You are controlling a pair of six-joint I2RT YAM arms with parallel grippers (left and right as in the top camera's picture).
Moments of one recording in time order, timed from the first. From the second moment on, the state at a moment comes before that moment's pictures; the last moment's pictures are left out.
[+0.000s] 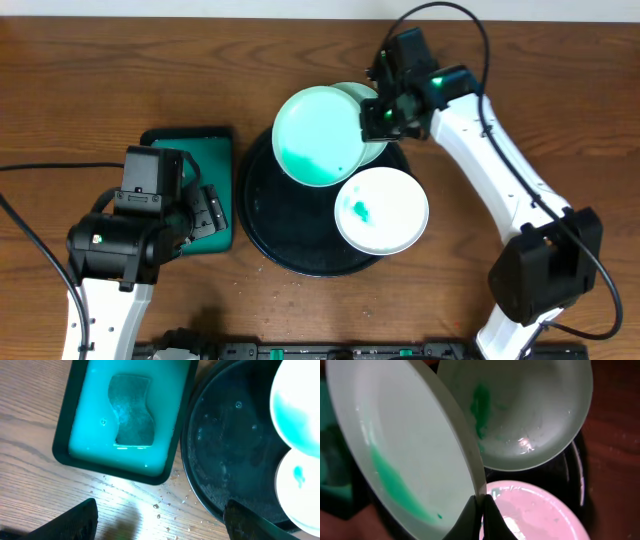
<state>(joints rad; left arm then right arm) -0.13 1.04 1.14 -1.26 -0.06 -0.43 0.42 1.89 1.69 -0.99 -0.18 0.28</state>
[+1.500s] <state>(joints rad) -0.13 1.04 1.14 -1.25 -0.06 -0.43 0.97 1.74 1.69 -0.99 0.90 -0.20</state>
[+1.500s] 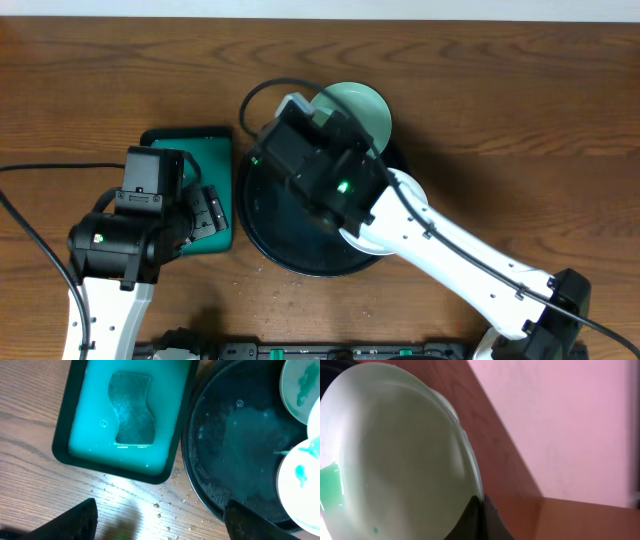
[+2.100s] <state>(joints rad) -0.13 1.04 1.14 -1.25 -0.06 -0.43 1.06 1.74 1.69 -0.99 1.11 -0.33</state>
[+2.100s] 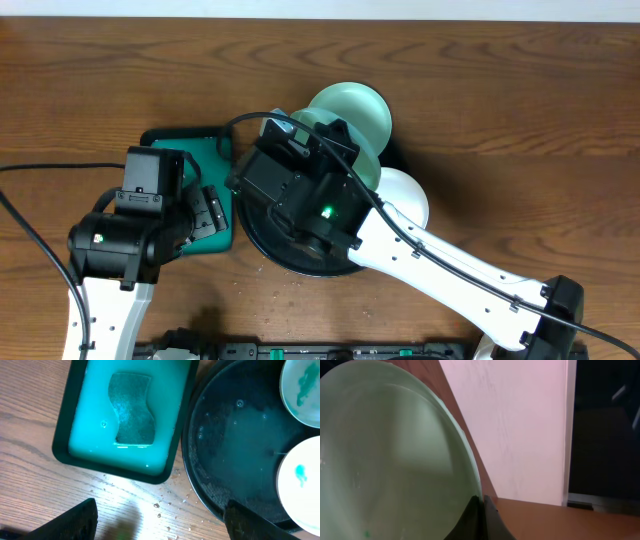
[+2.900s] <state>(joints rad) -0.13 1.04 1.14 -1.26 -0.06 -0.43 1.04 1.74 1.69 -1.04 0.83 -0.34</state>
